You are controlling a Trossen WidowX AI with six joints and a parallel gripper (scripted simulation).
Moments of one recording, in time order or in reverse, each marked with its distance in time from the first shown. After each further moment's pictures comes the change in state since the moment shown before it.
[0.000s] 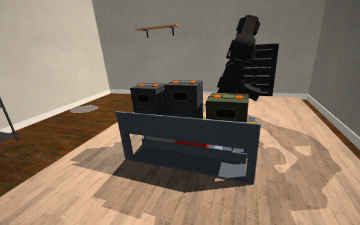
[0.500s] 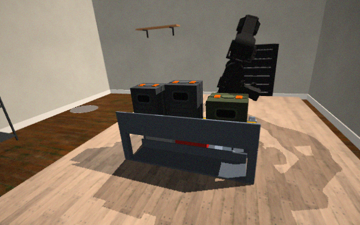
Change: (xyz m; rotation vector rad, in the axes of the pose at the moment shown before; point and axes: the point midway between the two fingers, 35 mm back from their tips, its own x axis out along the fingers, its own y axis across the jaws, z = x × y) arm 0.000 0.000 0.000 0.000 0.000 0.000
